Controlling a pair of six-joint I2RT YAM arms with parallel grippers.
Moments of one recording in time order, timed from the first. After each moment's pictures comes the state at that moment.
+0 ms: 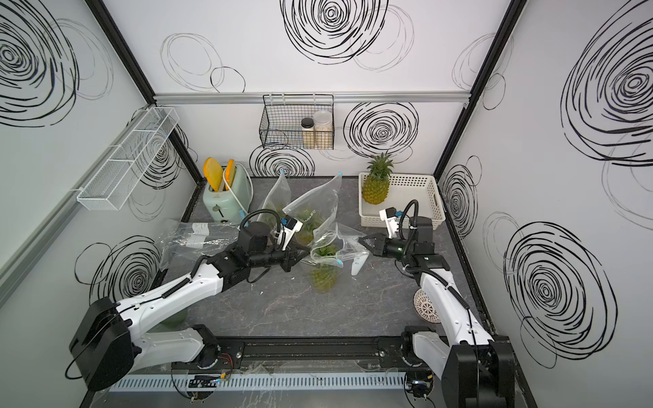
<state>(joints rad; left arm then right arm) -0.63 1.22 0.76 -0.04 0.42 -0.27 0.03 1.04 0.66 -0.22 -0.95 0.46</state>
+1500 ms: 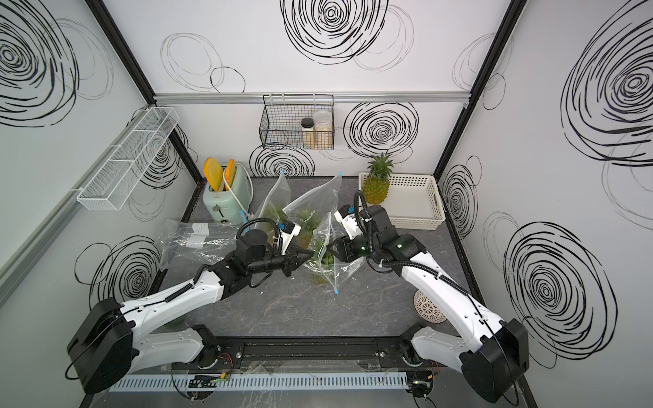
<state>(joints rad) -0.67 1.22 0.66 0.19 0.47 -0.38 0.59 1.15 1.02 -0.61 -0.44 0.26</state>
